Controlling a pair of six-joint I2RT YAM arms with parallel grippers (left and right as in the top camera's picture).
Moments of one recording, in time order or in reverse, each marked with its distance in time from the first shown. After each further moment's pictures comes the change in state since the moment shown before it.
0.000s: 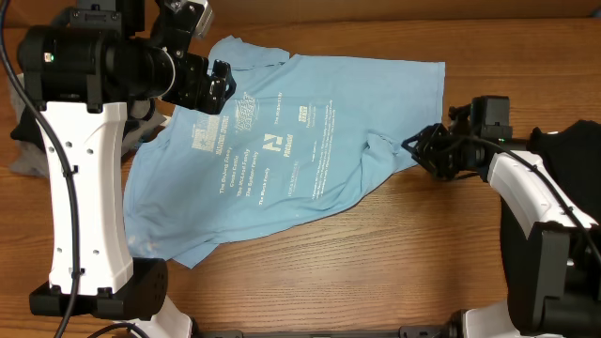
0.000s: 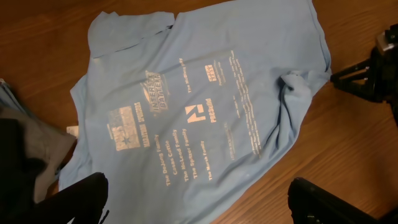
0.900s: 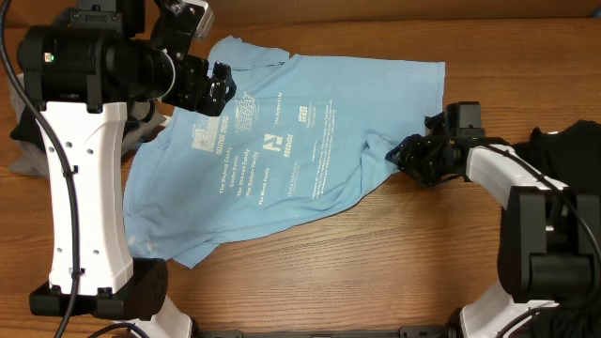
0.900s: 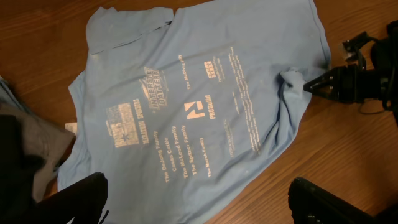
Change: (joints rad) left arm 0.000 0.000 0.000 -0.014 0.000 0.002; right arm 0.072 0.166 -0.005 0.082 0.000 -0.081
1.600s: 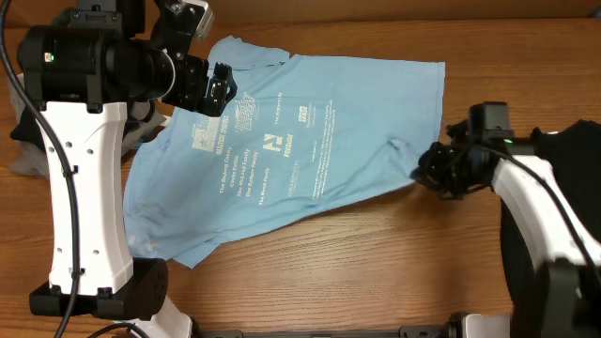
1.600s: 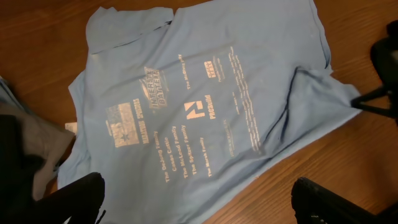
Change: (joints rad) left arm 0.000 0.000 0.000 -0.001 0.000 0.000; right arm -0.048 -0.312 0.040 -0.467 0.103 -0.019
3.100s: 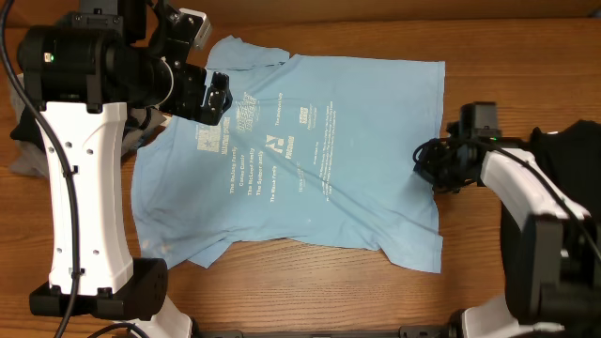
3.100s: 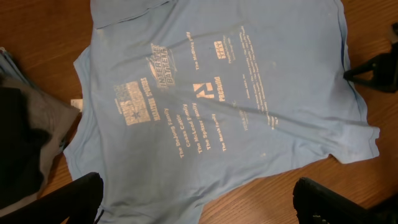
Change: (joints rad) left arm 0.000 0.000 0.000 -0.068 -0.049 0.000; right arm 0.000 0.214 -0.037 0.265 0.084 0.045
